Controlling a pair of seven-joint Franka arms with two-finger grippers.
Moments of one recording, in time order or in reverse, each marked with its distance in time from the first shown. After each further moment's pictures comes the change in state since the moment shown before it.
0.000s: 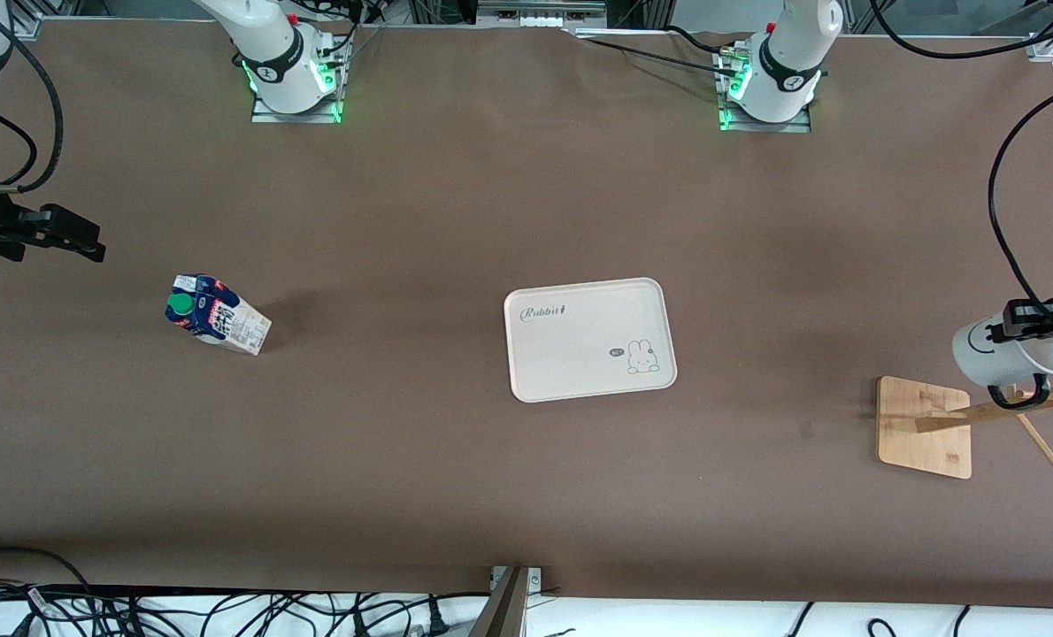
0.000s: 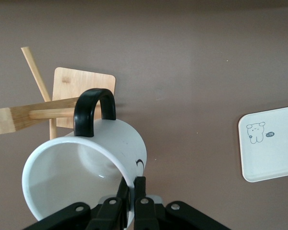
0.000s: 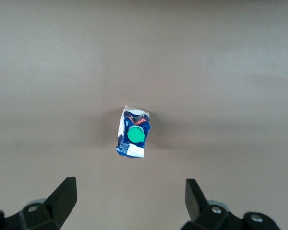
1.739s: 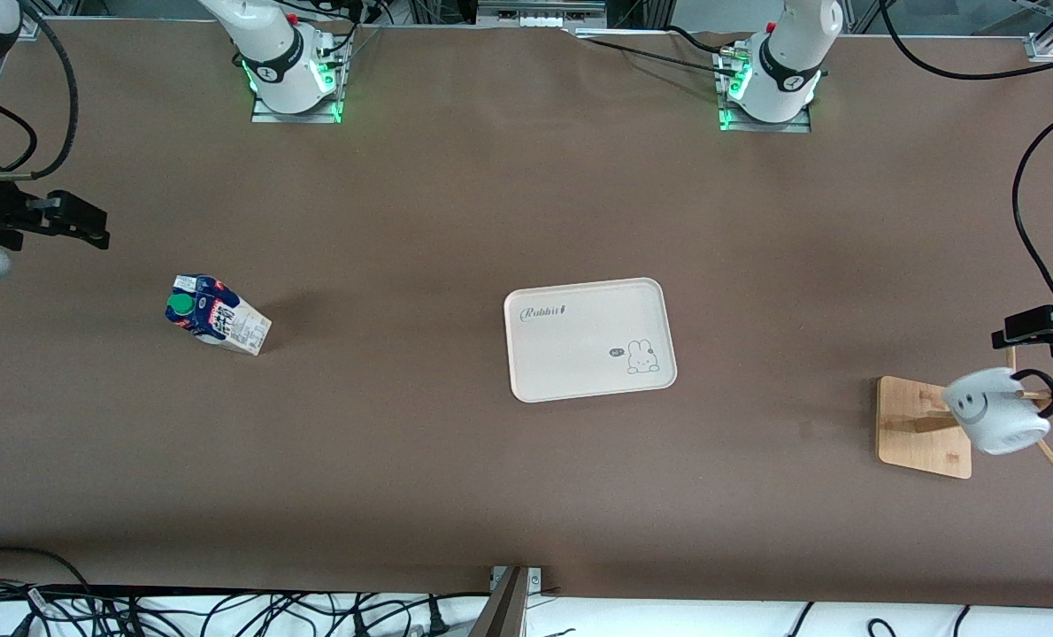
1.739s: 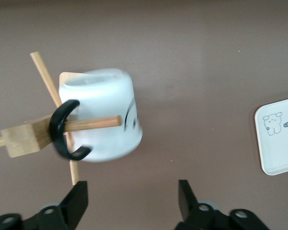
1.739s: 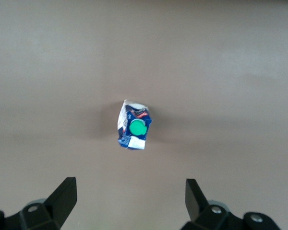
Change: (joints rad) left arm 0.057 0.044 -0.025 0.004 0.000 0.030 0.132; right arm -0.261 0.036 0.337 0.096 -0.097 -0.071 0.055
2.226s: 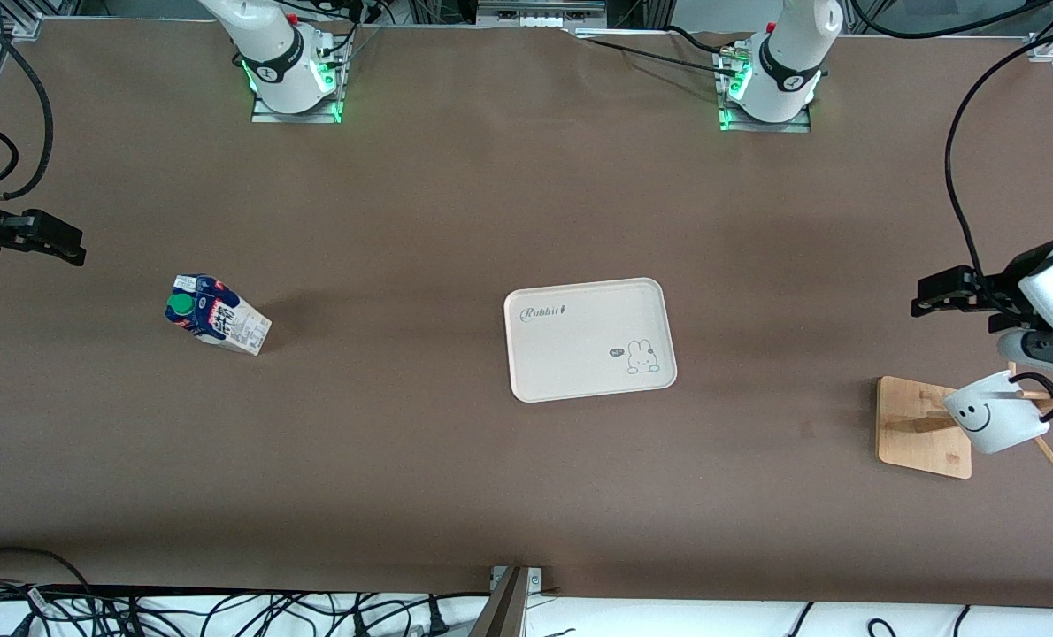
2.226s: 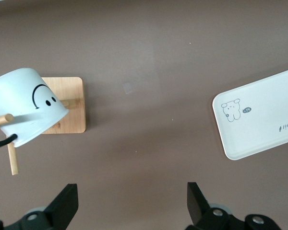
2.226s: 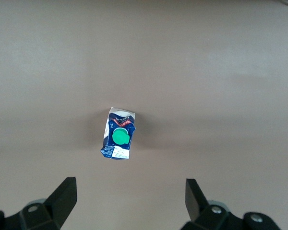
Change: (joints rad) left arm -0.175 -0.085 -0.007 -0.013 0.030 -0.088 -0.120; right arm -0.001 -0.007 -0.049 -0.052 0.000 0.056 -0.002
